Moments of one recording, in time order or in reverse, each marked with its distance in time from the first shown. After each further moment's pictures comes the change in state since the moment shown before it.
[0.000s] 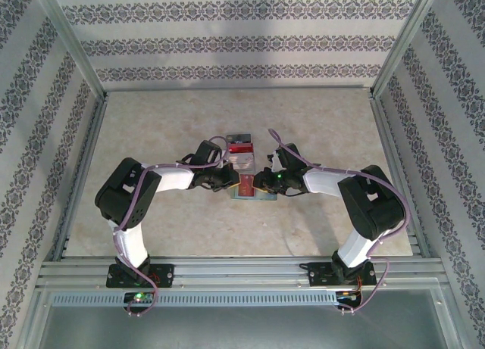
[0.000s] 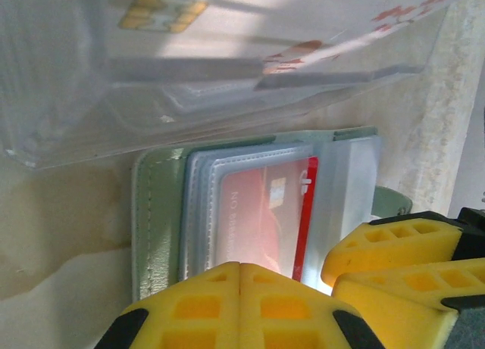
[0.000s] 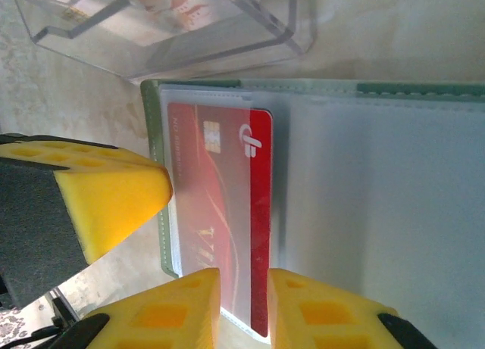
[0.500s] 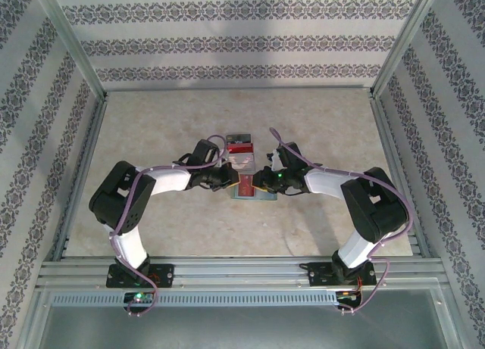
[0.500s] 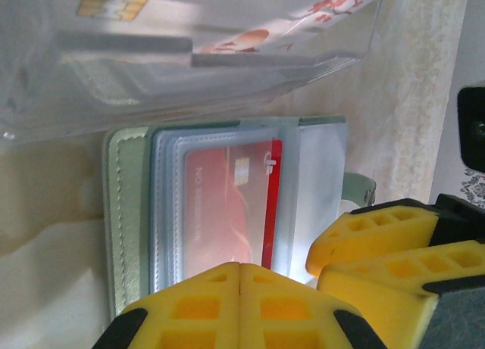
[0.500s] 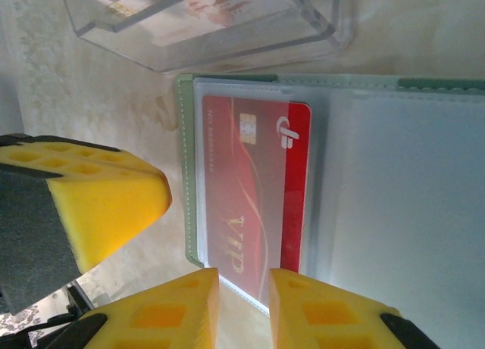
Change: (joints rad) left arm 0.004 -0.051 -0.014 0.001 0.024 -0.001; right arm 0.000 -0.026 0.000 -0.001 -0.027 0.000
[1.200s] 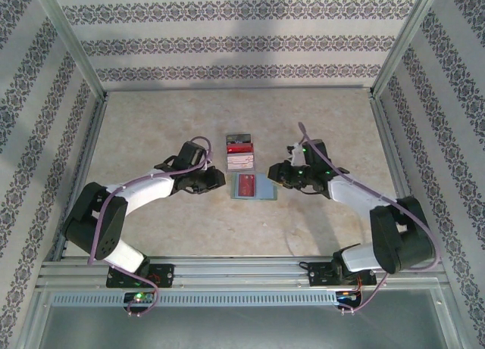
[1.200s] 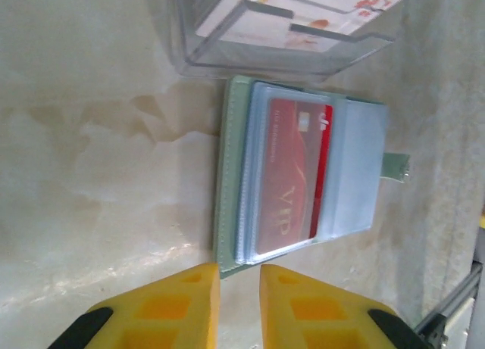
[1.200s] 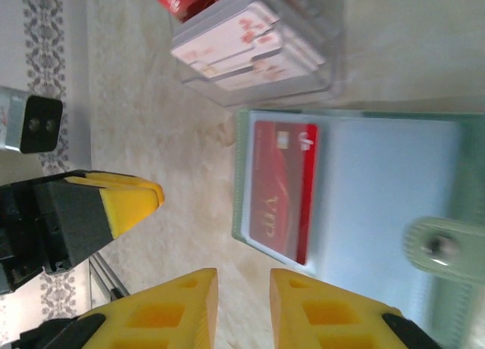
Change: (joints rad) left arm 0.036 -0.265 -0.094 -0.235 -0.127 0.066; right arm -0.117 -0.244 -0.078 -0.040 -0.078 -0.037
